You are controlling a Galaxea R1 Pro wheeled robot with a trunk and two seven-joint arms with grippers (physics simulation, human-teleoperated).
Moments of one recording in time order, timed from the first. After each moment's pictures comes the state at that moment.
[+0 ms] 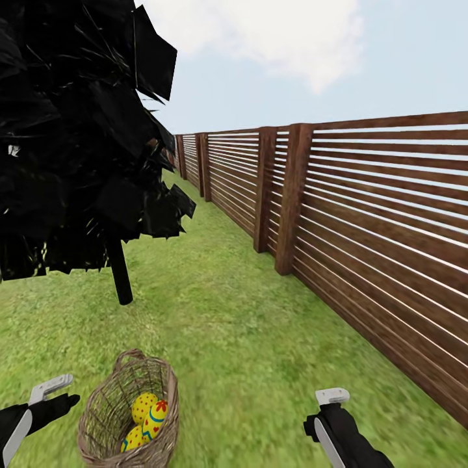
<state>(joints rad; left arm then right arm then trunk) -0.44 0.37 0.35 -0.62 0.16 0.46 -0.13 -0.26 -0.02 0.20 -1.09 -0.16 0.89 -0.39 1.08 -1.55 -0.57</state>
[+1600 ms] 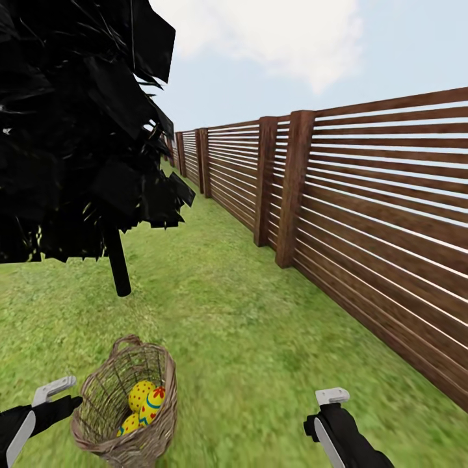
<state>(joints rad) -0.44 0.36 0.34 -0.61 0.16 0.46 -0.13 -0.26 -0.02 0.20 -1.09 -0.16 0.89 -0.39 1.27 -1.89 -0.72</state>
